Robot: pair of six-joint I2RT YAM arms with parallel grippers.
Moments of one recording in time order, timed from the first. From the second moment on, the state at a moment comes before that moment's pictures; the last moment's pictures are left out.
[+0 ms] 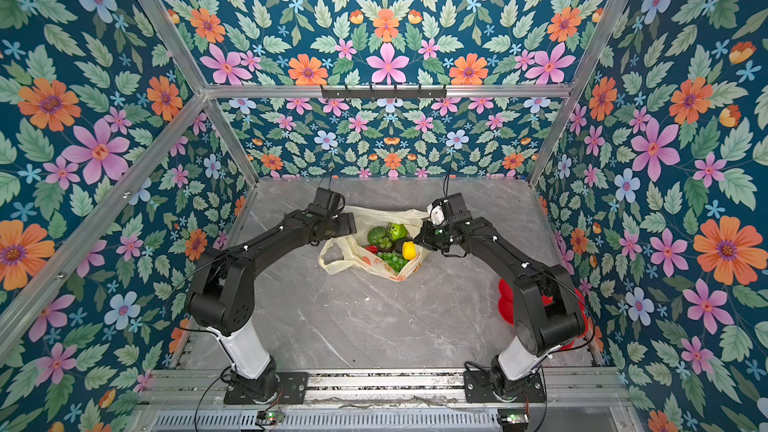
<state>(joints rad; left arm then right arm) -0.46 1.80 1.30 -0.46 -0.10 -0.54 0.34 1.61 1.16 -0.44 -0.52 0.60</state>
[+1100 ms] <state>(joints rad) -0.47 1.76 1.23 -0.34 -0.06 -0.46 0.31 1.55 1.19 -0.62 -0.46 0.59</state>
